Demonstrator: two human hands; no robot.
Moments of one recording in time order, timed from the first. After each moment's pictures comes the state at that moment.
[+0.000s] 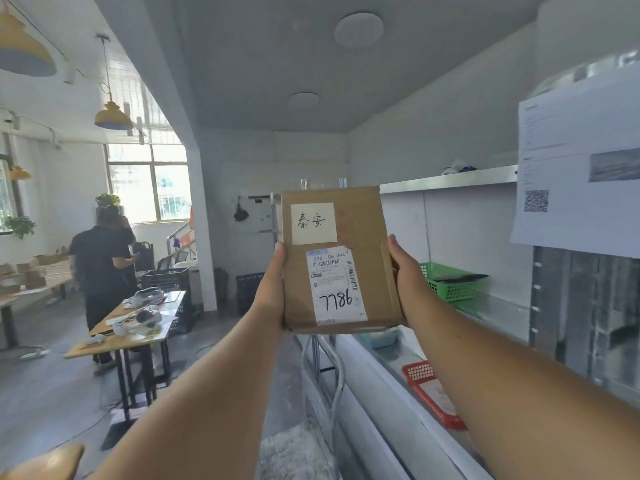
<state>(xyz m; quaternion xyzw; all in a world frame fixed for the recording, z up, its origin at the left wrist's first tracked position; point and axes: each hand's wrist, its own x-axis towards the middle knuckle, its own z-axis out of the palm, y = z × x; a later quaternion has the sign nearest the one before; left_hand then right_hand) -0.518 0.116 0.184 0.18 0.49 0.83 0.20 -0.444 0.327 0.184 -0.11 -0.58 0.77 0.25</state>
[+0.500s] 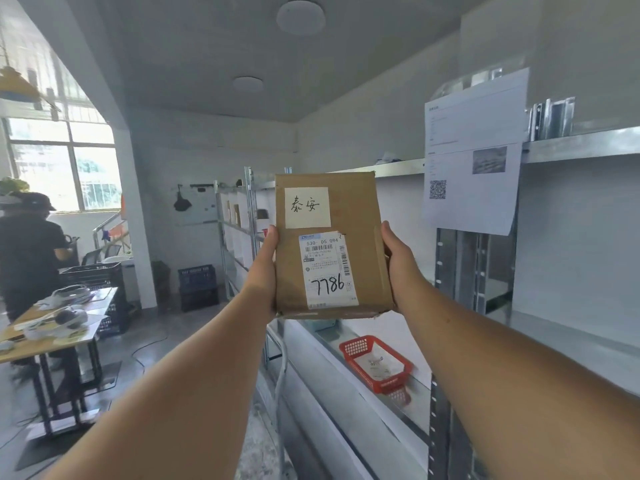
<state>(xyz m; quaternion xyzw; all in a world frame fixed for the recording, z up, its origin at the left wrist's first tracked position) -0.455 0.198 0.177 0.21 0.51 0.80 0.24 -0.328 0.383 0.182 -0.16 -0.57 0.75 0.30</state>
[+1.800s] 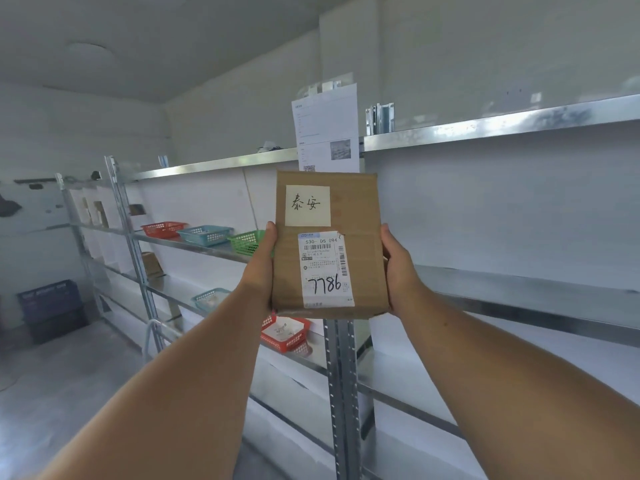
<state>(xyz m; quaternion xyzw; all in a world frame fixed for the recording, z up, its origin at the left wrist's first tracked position) -0.287 0.224 0.159 0.30 0.46 0.71 0.45 -0.103 0.346 0.140 -0.26 -0.46 0.72 0.46</state>
